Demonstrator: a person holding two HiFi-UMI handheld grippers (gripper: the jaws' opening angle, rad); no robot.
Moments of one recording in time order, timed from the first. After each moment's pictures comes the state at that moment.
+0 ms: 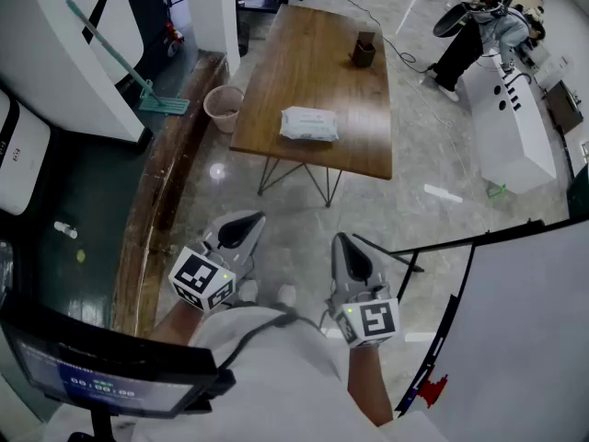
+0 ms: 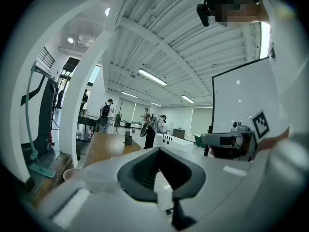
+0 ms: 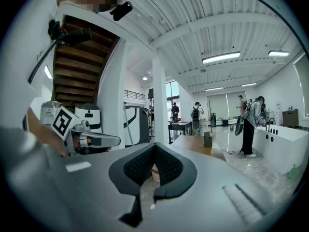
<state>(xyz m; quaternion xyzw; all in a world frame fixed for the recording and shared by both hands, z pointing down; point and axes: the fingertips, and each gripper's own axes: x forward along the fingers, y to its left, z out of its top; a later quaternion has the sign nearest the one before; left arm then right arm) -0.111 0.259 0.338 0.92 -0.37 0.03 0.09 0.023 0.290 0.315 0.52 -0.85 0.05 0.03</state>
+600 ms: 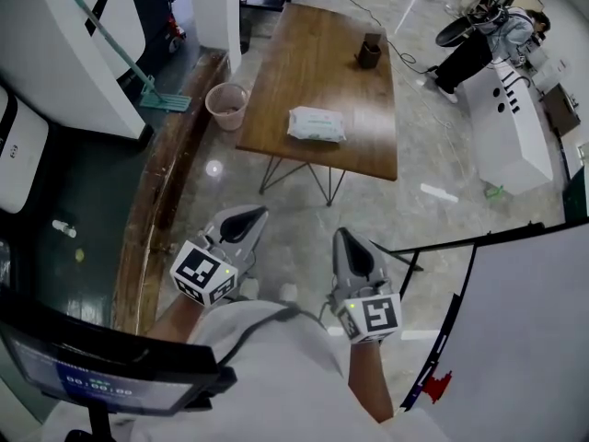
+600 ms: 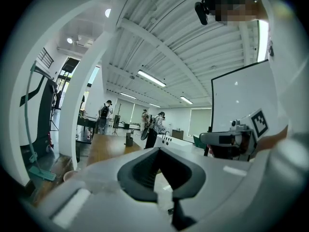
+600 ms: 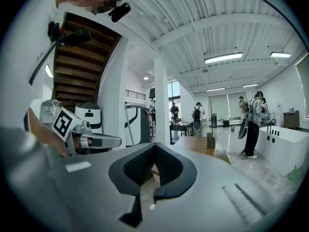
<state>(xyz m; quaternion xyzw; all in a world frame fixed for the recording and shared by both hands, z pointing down) -0.131 0.261 0.342 0.93 -0.36 0.03 0.08 -0.001 0.294 0.318 0.52 -0.85 0.05 0.03</state>
